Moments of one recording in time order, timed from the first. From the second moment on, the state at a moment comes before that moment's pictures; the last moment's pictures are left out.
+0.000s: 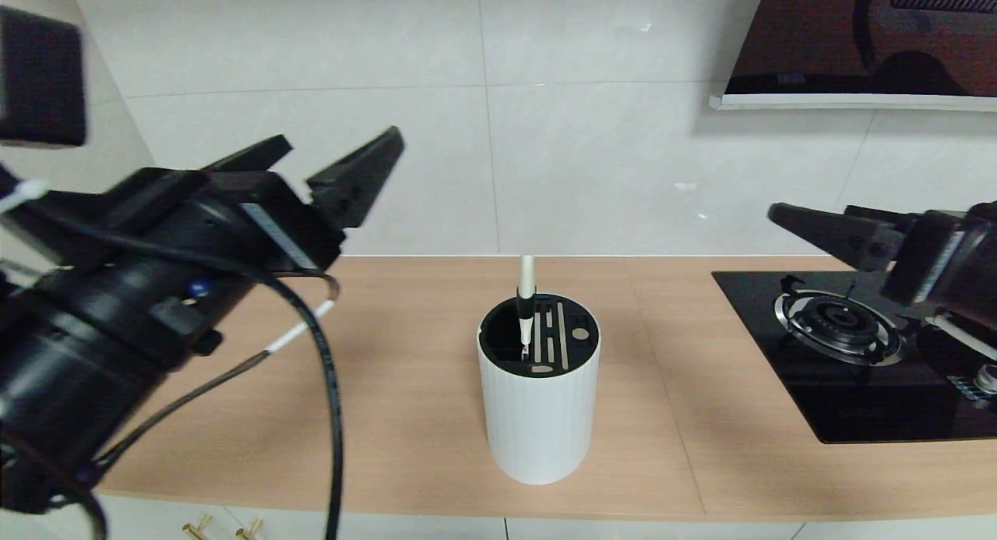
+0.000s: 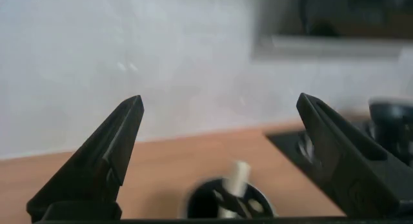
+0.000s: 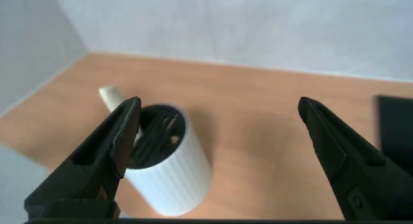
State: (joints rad) left arm -0.69 1.34 -0.63 -1.06 0.33 -0.03; right arm 0.54 1.19 -0.73 -0.50 -0.14 0.17
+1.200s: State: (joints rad) left arm -0.09 0.11 -0.39 -0.03 0.14 -0.03; right arm 0.06 0.09 -0.52 0.17 -0.11 -0.01
